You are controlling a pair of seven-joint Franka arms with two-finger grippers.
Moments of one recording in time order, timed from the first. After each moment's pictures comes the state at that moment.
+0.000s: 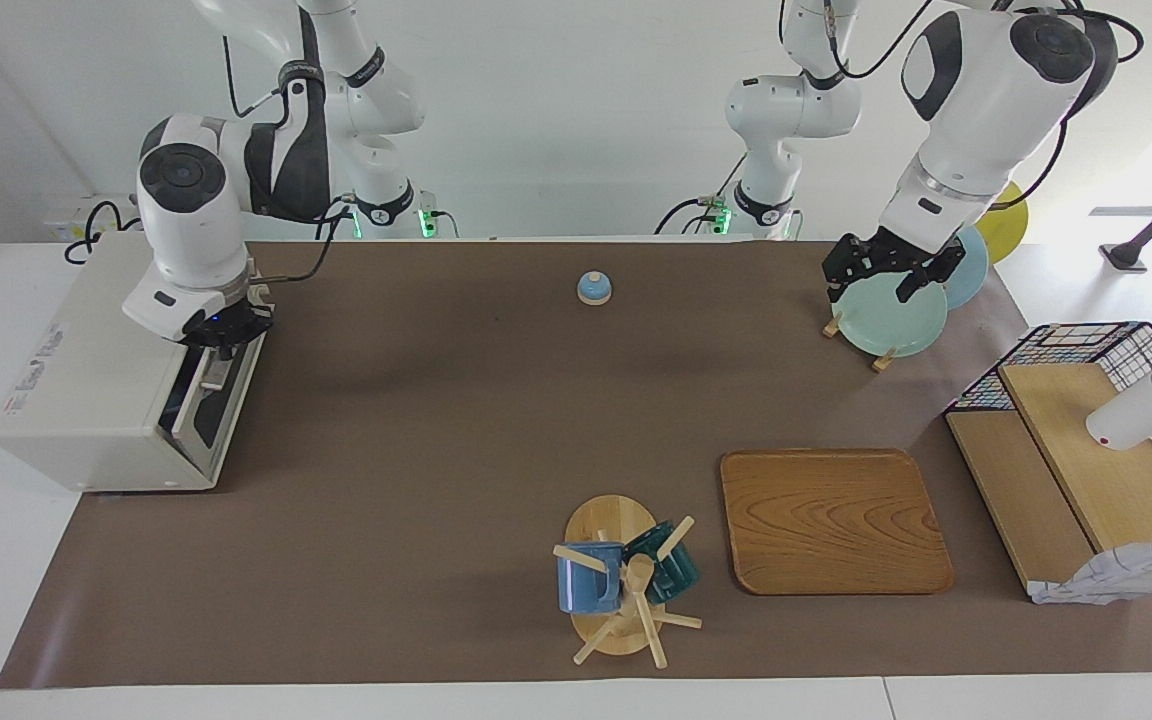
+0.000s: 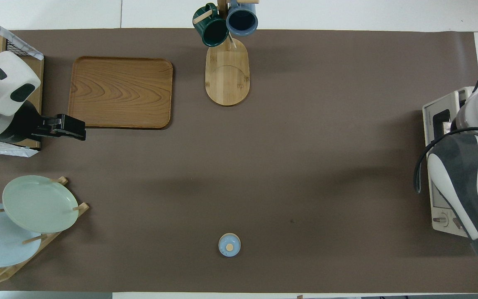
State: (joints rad) left arm -0.12 -0.03 -0.05 -1.72 -0.05 1.65 -0.10; right arm -0.02 0.02 -0.04 -1.95 -0.35 1.87 -0.27
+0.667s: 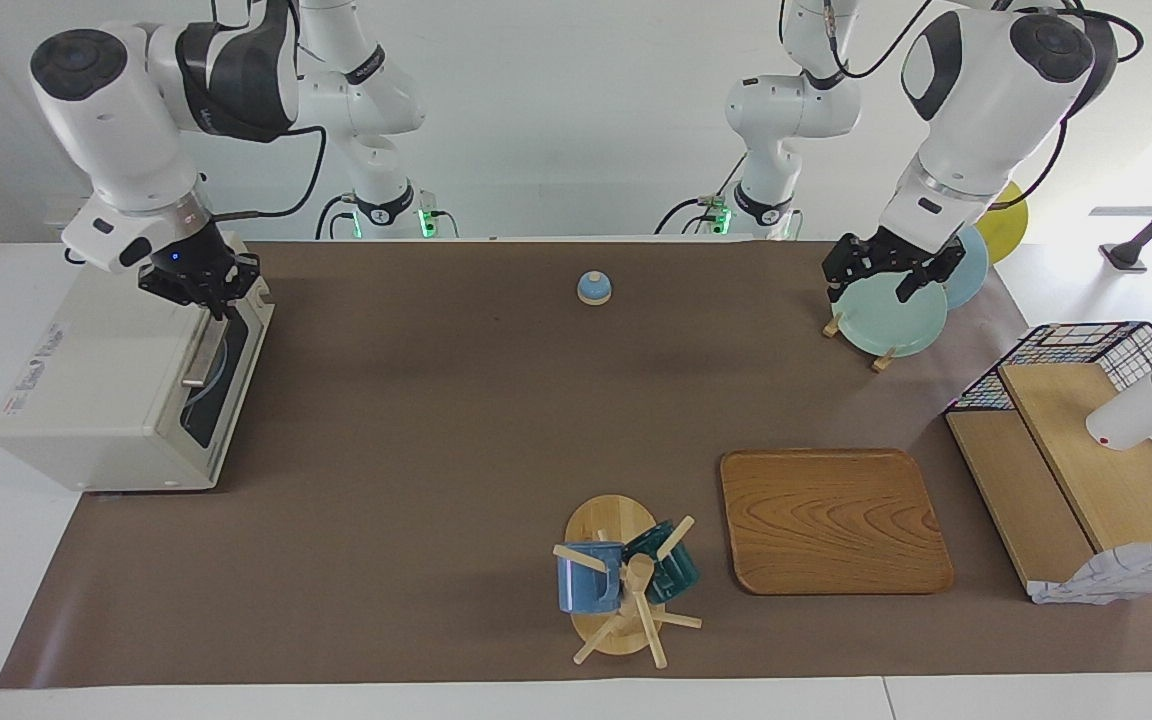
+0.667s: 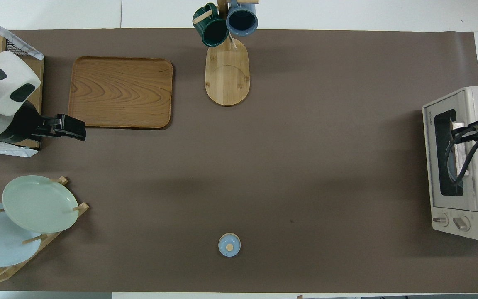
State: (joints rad) left arm -0.12 -0.03 -0.05 -1.72 -0.05 1.65 -0.10; right arm -0.02 -0.03 -0.05 -1.75 -0.06 1.66 -0.27
